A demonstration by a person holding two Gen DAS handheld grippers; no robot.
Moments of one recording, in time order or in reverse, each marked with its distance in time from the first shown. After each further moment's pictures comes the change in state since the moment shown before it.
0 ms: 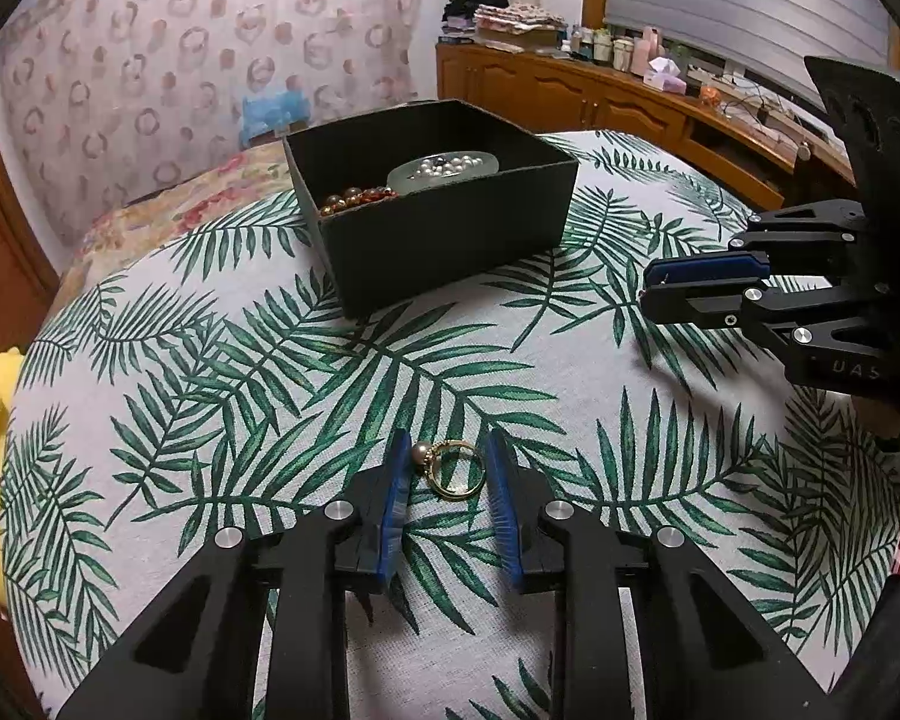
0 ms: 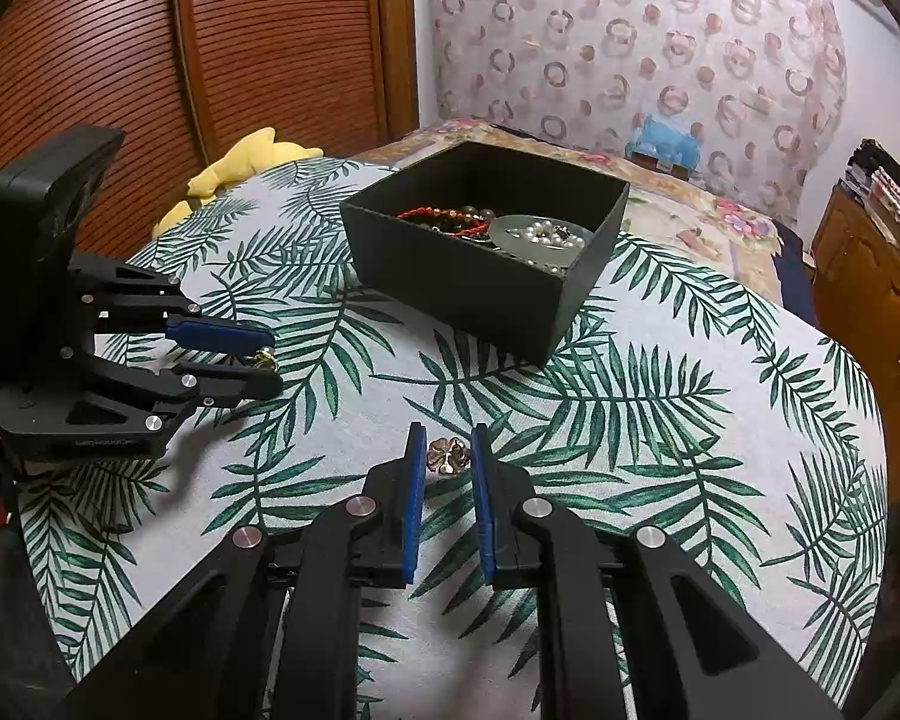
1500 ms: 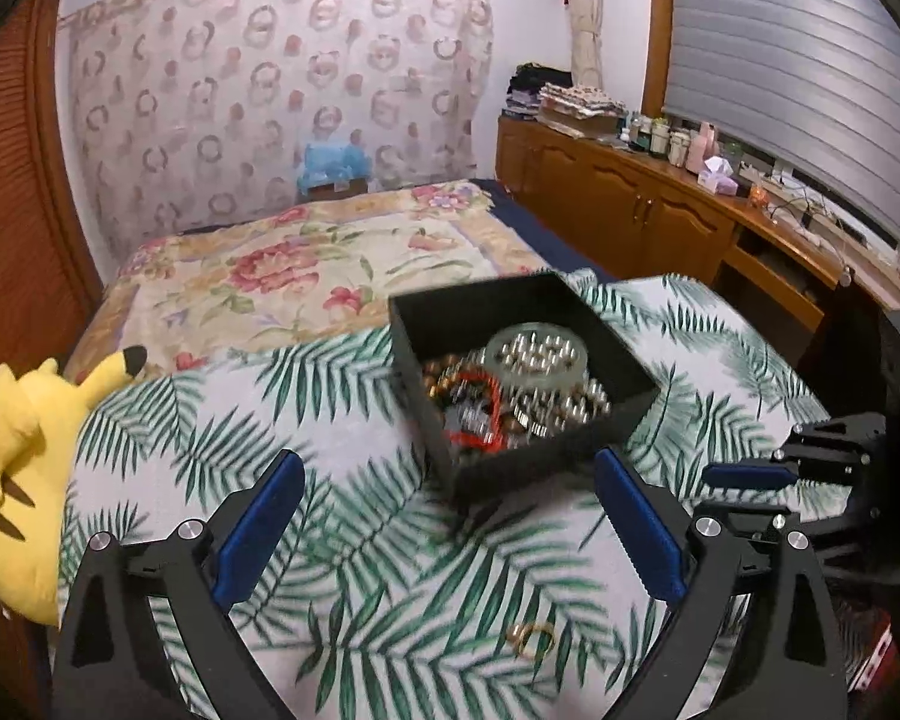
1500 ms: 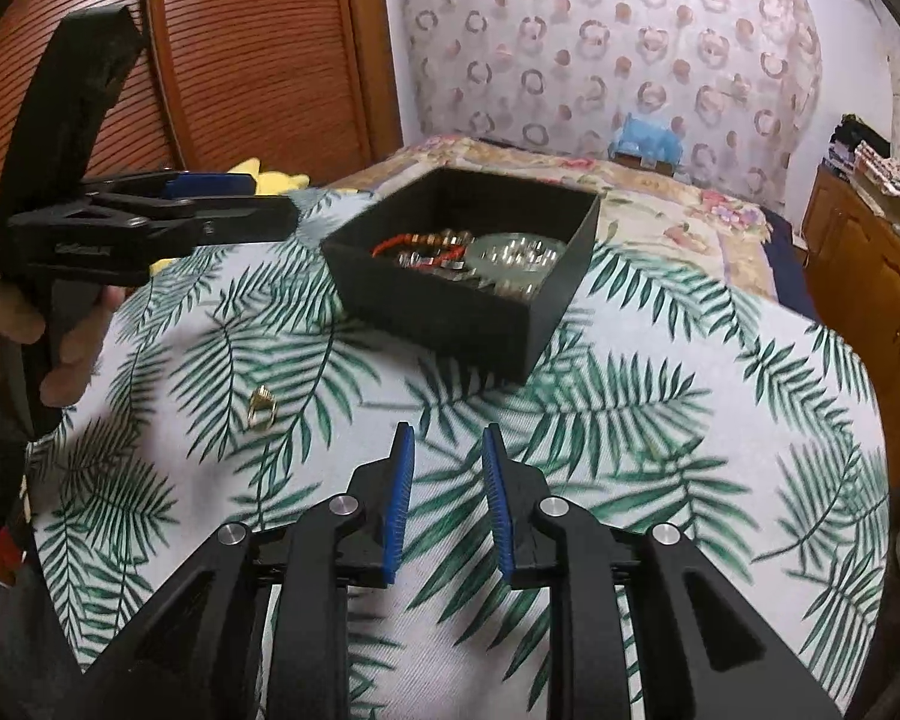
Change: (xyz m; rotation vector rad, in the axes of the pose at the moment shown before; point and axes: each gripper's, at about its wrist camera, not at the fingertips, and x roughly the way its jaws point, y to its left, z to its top) left arm -0.033 0.039 0.059 -0.120 -0.156 0.084; right arm -0.006 -0.010 -0.002 0.076 -0.017 0.014
